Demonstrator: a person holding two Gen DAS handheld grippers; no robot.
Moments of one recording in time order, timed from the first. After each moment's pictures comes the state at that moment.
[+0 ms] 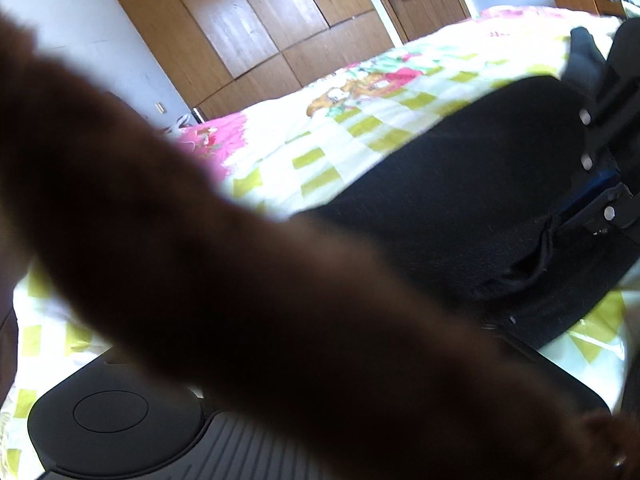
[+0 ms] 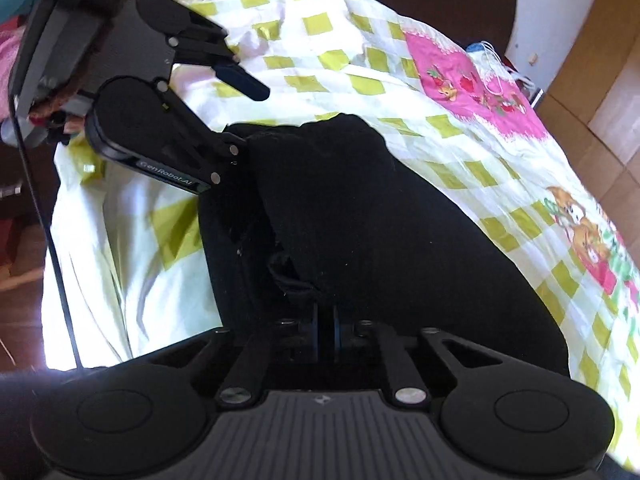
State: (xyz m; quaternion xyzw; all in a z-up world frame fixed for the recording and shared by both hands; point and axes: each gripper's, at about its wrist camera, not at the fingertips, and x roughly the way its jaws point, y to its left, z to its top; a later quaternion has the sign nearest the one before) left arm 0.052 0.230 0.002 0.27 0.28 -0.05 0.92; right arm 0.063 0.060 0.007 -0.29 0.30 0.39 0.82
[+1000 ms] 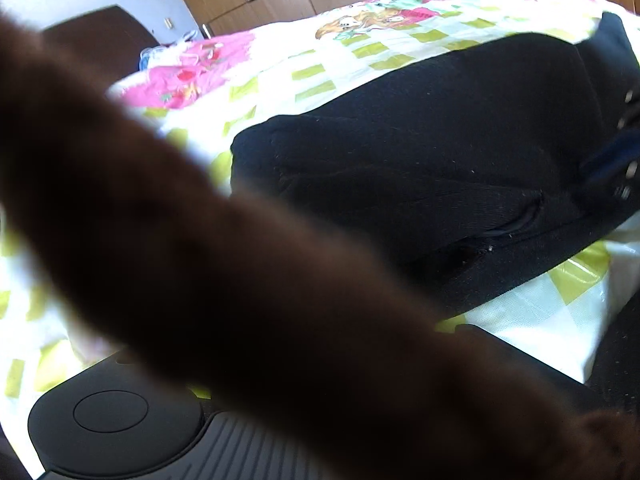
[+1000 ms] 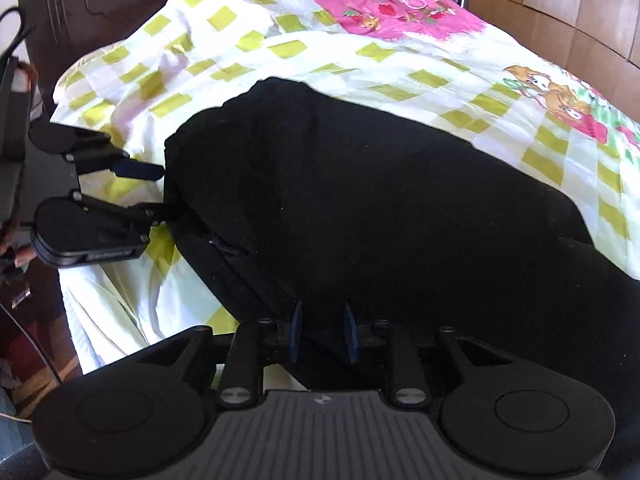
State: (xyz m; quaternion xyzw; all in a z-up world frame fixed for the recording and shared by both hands) left arm 0.035 0.227 -0.032 0.21 0.39 -0.01 0.89; right arm 0.070 0.015 -0.002 -0.14 0.40 0.32 0.85
